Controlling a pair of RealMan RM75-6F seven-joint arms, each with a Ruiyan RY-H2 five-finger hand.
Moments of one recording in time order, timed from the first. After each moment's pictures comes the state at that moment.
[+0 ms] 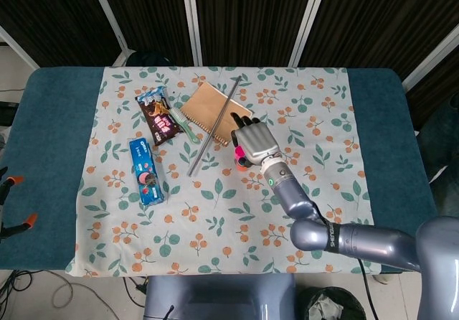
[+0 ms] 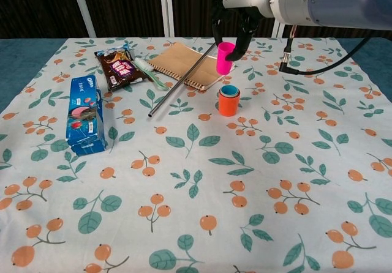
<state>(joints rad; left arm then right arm) -0.10 -1.06 -0.11 -1.74 1.24 1.39 0.06 1.17 -1.45 0.32 -1.55 -0.47 0.87 -0.71</state>
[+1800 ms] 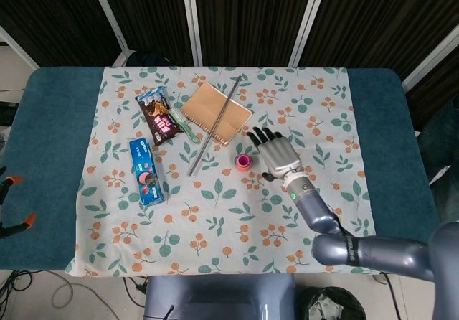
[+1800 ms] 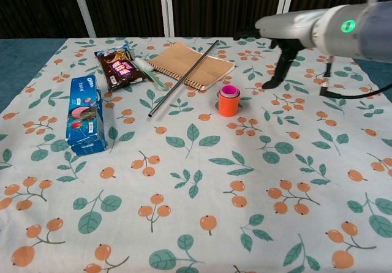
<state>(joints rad) -0.10 -1.06 -0.10 -1.74 1.24 1.39 0.07 1.04 -1.36 0.13 -1.66 -0.66 0.97 -0.58</state>
